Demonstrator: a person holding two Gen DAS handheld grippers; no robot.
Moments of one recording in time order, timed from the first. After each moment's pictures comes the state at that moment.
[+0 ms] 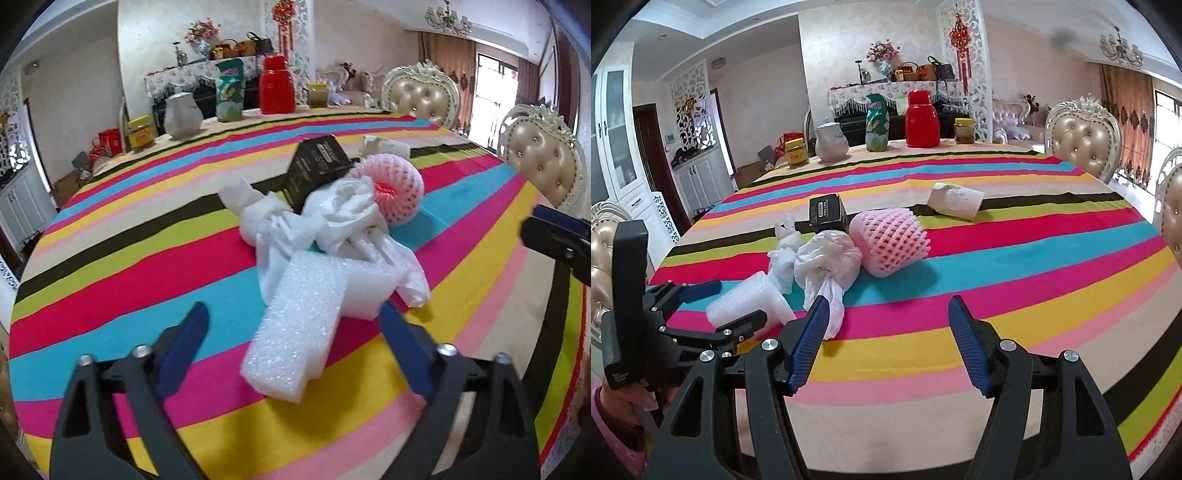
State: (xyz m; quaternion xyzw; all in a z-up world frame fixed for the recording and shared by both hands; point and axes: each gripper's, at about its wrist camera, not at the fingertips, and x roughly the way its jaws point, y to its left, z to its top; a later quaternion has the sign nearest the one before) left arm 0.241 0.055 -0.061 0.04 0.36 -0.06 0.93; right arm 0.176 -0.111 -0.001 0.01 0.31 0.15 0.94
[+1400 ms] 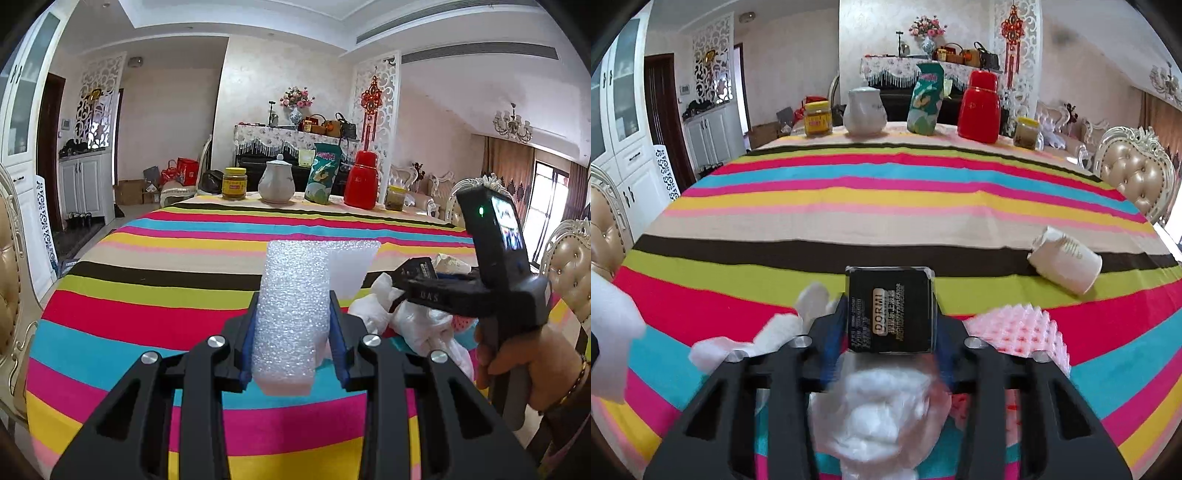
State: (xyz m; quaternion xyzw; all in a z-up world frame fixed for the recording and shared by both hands) left arm 0.196 0.132 -0.022 -0.08 0.19 0.07 0.98; right arm 0.331 0.027 -0.028 -0.07 0.34 0.18 0.92
